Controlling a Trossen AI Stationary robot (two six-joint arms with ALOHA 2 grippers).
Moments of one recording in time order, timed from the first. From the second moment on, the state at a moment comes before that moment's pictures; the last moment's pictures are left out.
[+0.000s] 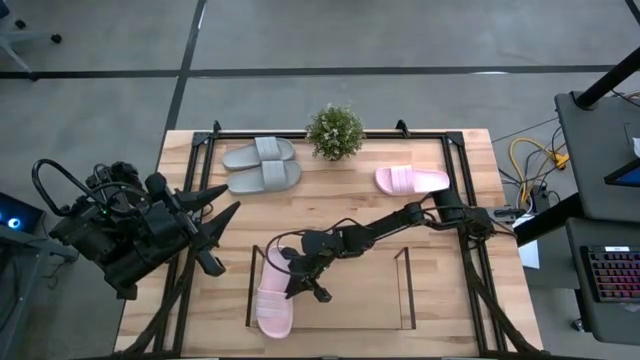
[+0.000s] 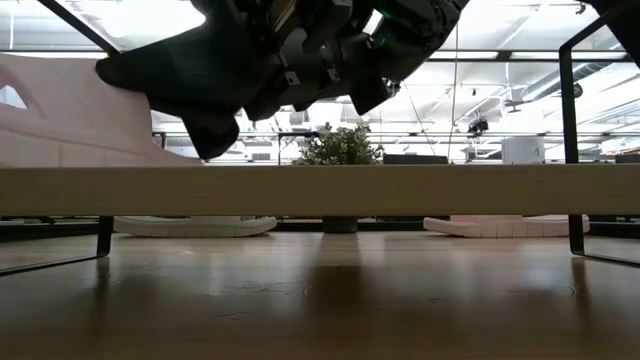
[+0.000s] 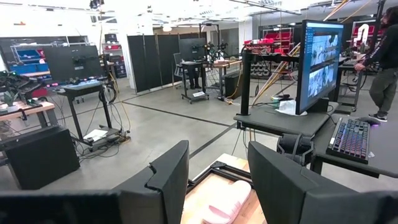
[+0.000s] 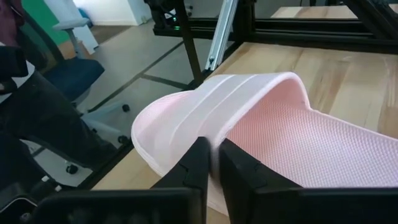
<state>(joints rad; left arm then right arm) -0.89 1.37 1.68 0.51 -1.57 0.80 0.20 2.24 1.47 0.38 -0.55 0.04</state>
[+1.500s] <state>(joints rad) -0.89 1.37 1.64 0.51 -1.57 0.80 0.15 2.05 1.47 0.16 -0.49 0.01</state>
